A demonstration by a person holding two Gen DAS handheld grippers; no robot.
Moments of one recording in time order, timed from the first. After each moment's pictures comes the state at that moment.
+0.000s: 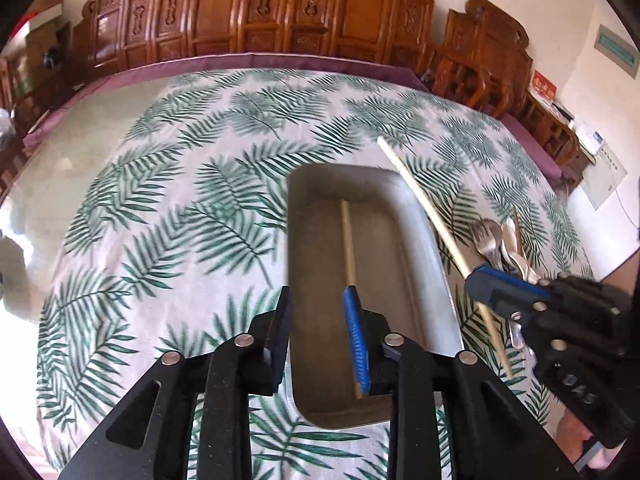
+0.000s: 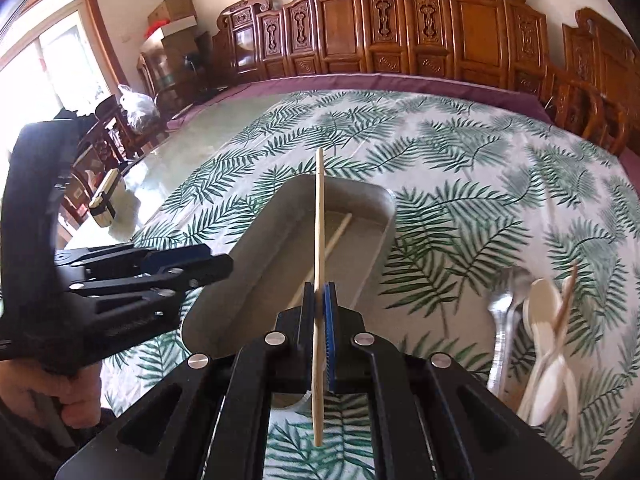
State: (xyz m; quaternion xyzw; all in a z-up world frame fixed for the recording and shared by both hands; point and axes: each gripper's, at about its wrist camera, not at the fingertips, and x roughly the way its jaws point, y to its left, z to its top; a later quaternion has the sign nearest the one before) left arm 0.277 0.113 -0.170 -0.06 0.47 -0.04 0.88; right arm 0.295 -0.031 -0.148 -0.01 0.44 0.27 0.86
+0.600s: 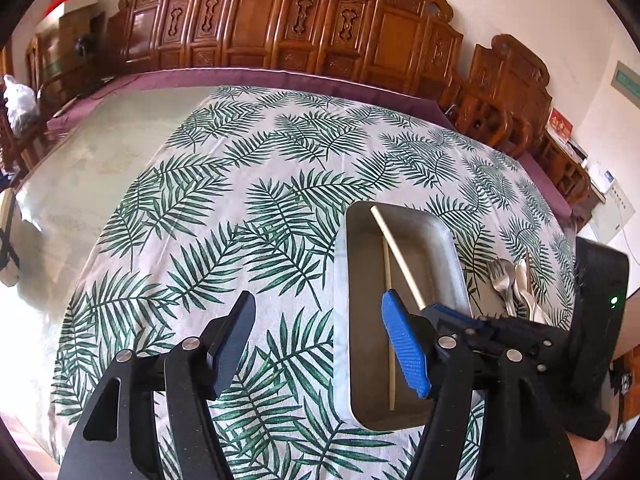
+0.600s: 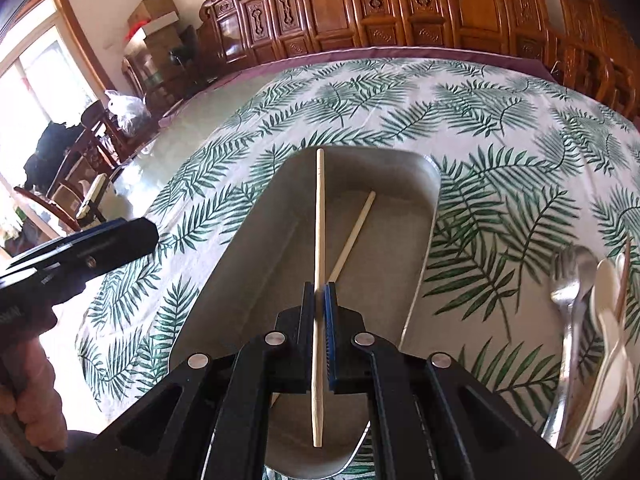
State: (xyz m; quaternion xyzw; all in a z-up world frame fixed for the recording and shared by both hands) left arm 0.271 0.156 -0.153 -0.09 0.43 -0.01 0.90; right arm 0.316 0.002 -0.190 0.02 0.48 0.26 0.84
